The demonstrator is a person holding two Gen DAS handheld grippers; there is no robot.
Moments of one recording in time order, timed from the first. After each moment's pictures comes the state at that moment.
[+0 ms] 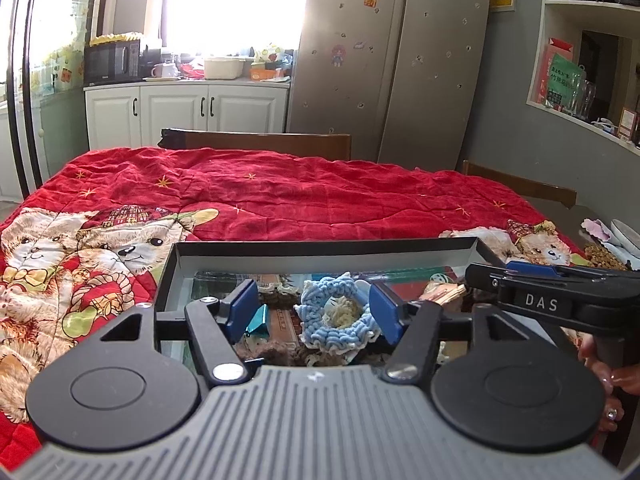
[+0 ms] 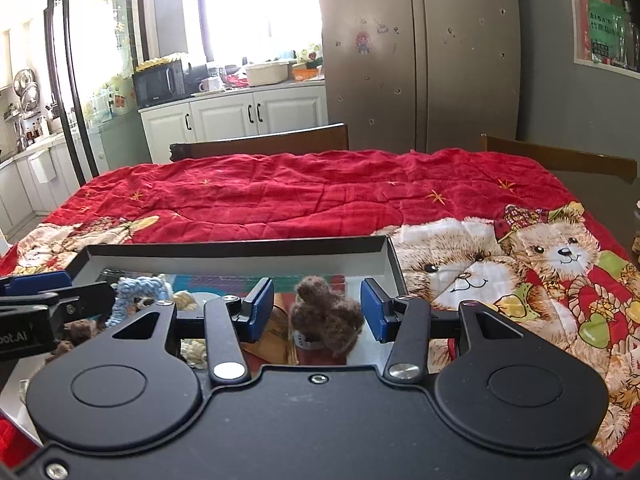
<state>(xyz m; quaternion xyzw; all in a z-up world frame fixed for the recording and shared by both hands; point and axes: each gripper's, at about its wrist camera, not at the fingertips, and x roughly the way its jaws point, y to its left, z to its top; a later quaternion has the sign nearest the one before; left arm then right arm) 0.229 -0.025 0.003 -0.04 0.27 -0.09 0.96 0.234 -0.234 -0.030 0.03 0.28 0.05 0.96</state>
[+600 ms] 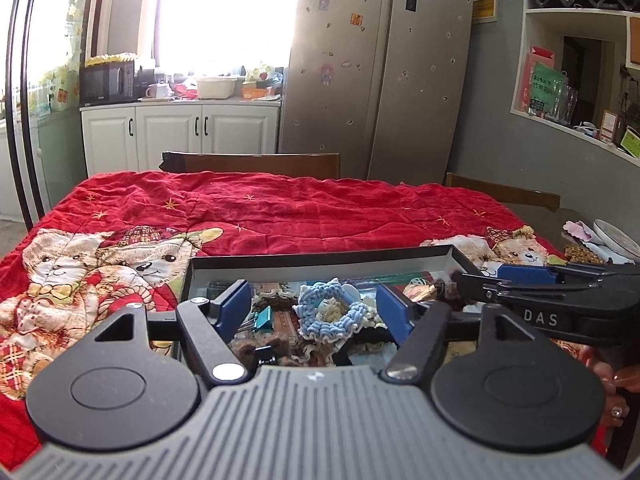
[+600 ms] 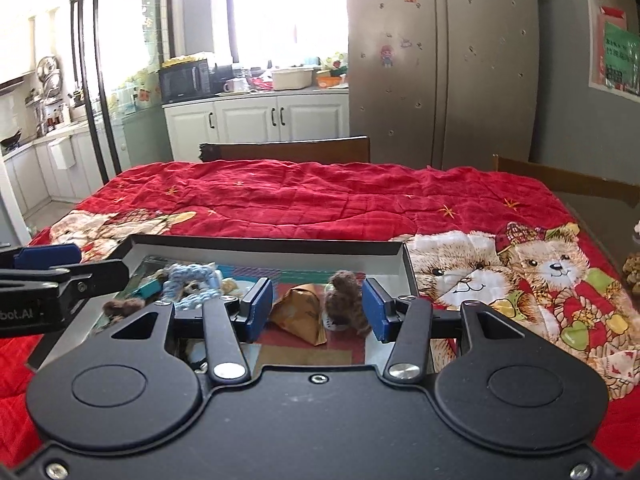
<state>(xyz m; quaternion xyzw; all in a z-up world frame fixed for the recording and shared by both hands) 0.189 -0.017 0.029 -0.03 0.24 -0.10 0.96 0.187 -0.221 -0.001 0.00 0.27 0.08 0.96</state>
